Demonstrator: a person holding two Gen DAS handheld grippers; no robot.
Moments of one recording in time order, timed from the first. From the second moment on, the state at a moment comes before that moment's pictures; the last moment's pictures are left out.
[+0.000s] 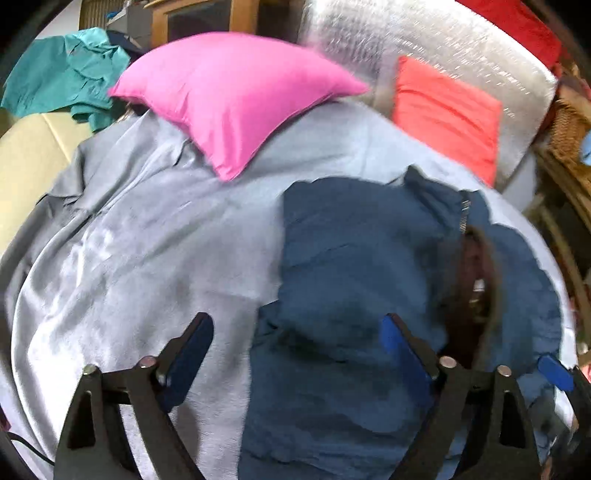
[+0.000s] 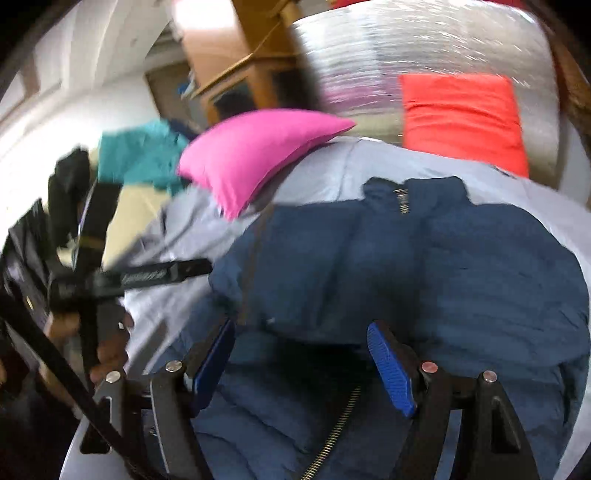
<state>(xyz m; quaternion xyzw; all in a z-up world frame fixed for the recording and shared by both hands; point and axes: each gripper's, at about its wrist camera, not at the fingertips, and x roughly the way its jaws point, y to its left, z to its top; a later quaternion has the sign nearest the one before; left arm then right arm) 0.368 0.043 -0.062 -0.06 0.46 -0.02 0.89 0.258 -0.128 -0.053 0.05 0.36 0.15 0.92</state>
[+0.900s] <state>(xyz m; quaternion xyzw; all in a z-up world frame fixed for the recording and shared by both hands) 0.391 0.049 -0.085 -0.10 0.48 -0.02 0.87 0.251 -0.249 -0.017 0.15 0.27 -0.04 0.95</state>
